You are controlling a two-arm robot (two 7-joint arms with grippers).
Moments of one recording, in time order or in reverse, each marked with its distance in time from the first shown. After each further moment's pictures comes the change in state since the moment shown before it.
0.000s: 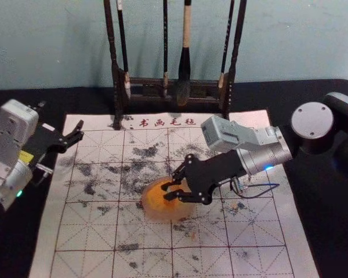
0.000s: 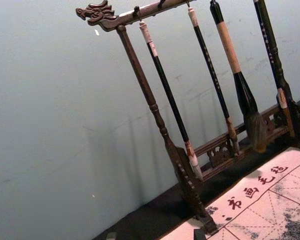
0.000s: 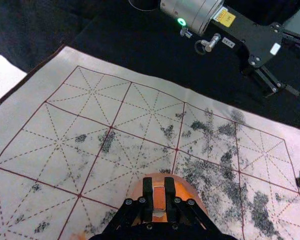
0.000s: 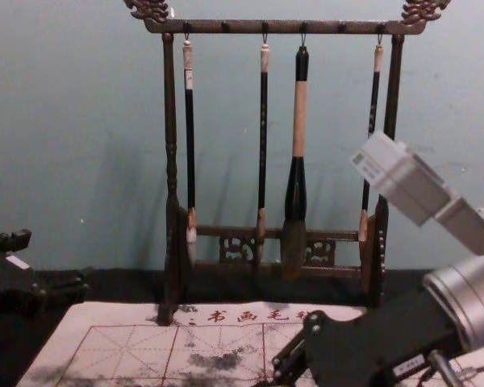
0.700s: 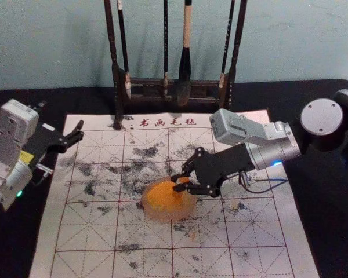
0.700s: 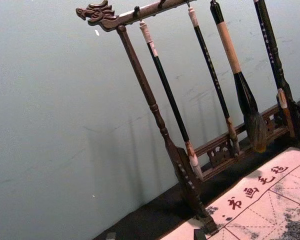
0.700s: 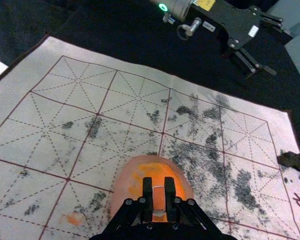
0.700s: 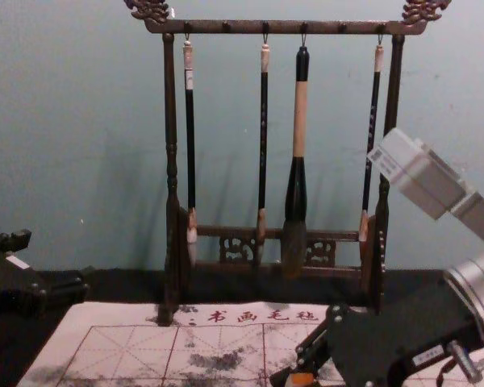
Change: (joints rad) left arm 0.000 0.000 0.000 0.000 0.000 0.000 0.000; right arm 0.000 0.019 0.022 0.012 -0.013 0.015 -0.017
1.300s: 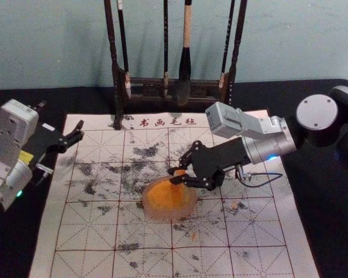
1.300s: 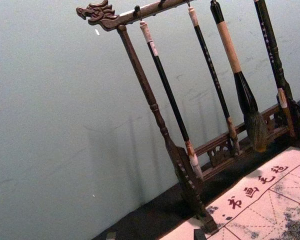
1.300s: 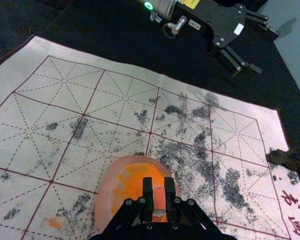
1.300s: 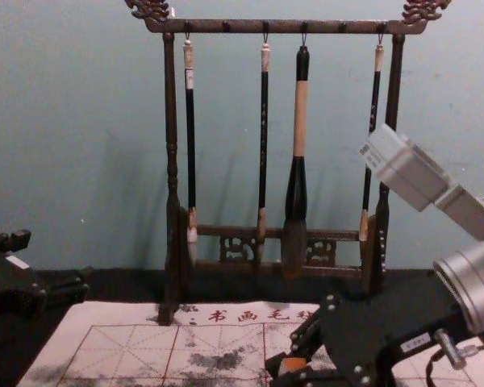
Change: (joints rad) left arm 0.000 0.000 0.000 0.000 0.000 0.000 0.000; right arm 0.028 -0.041 0.007 0.072 -0.005 -0.016 -0.007
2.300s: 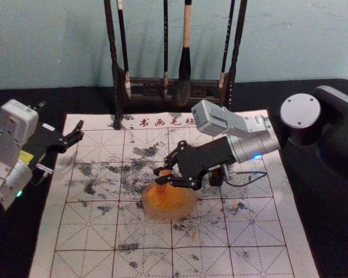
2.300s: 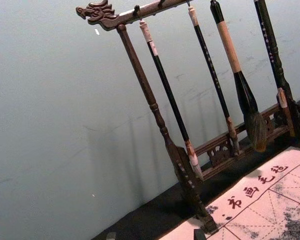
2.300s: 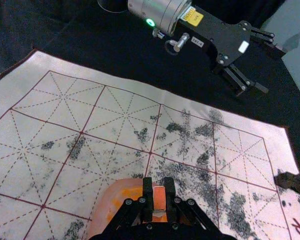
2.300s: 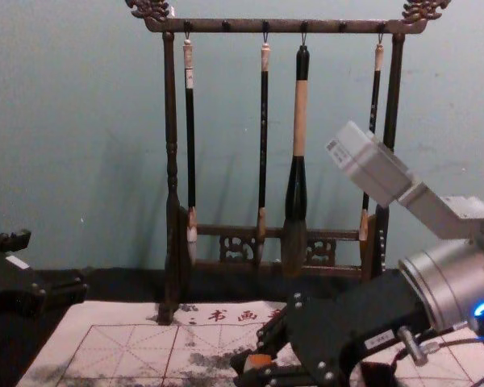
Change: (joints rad) left arm 0.000 0.000 0.000 0.000 0.000 0.000 0.000; right arm 0.031 -0.078 -0.014 0.090 0.021 -0.039 0.024
